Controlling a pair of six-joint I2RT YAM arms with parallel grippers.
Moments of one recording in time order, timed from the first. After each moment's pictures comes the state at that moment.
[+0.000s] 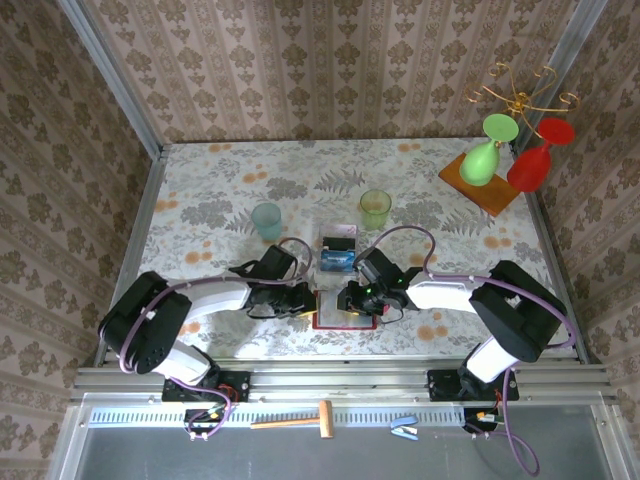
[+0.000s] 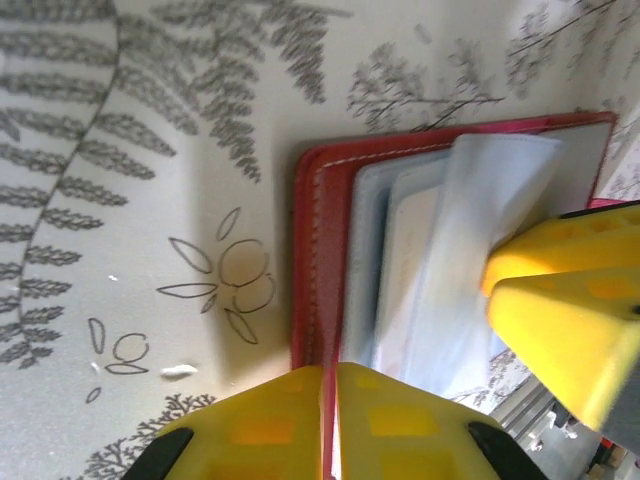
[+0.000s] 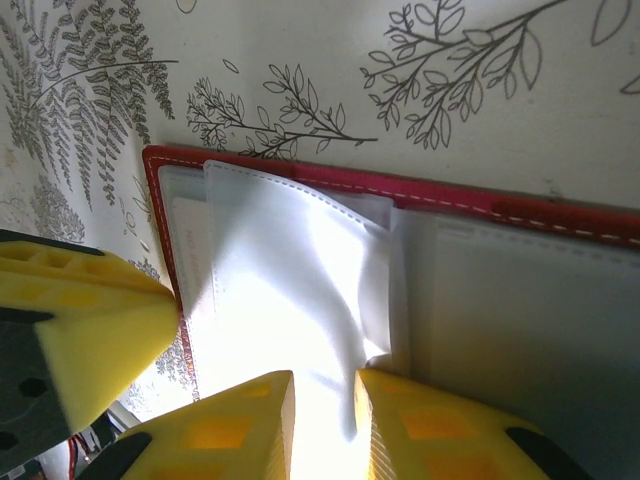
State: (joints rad) left arm -0.72 1.47 0.59 -0.18 0.52 -0.82; right arm 0.74 1.58 0.65 -0.06 -0.37 0.95
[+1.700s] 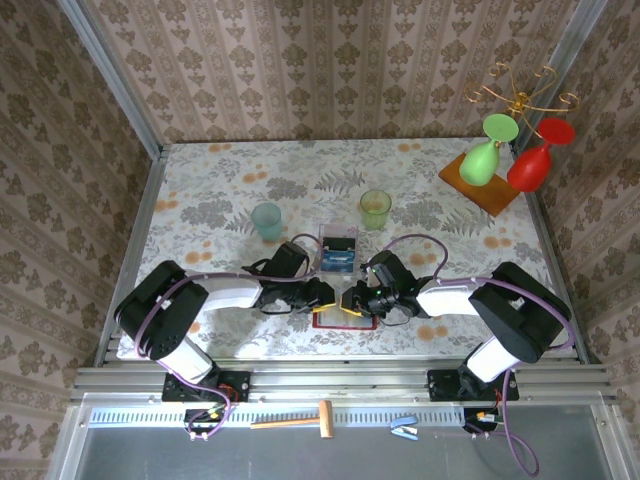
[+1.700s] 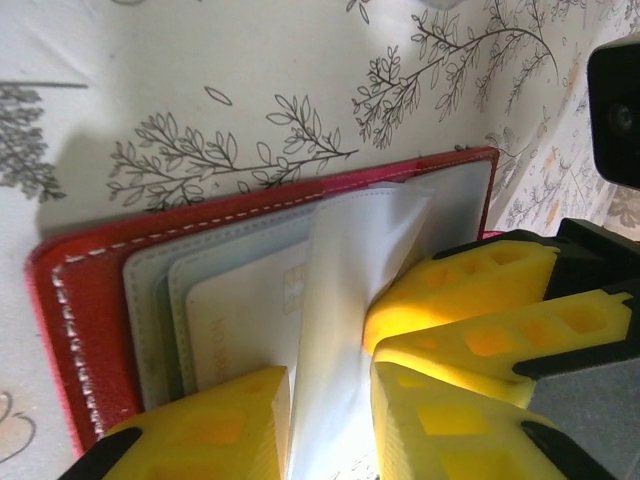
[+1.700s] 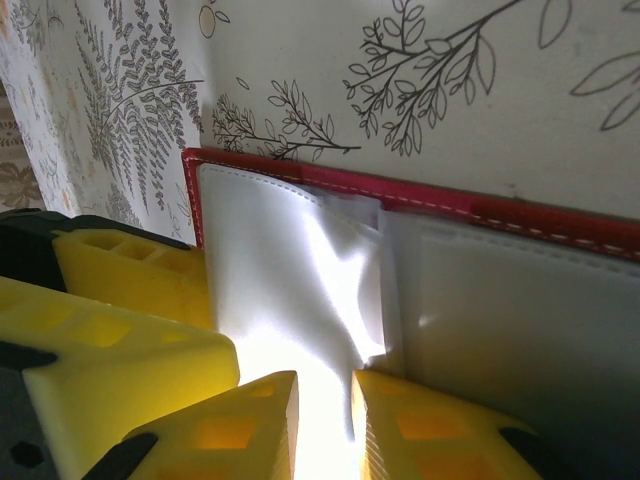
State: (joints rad) left arm -0.79 1.58 0.62 0.05 0.58 -0.95; right arm 0.68 1.56 0.51 0.20 -0.47 1.02
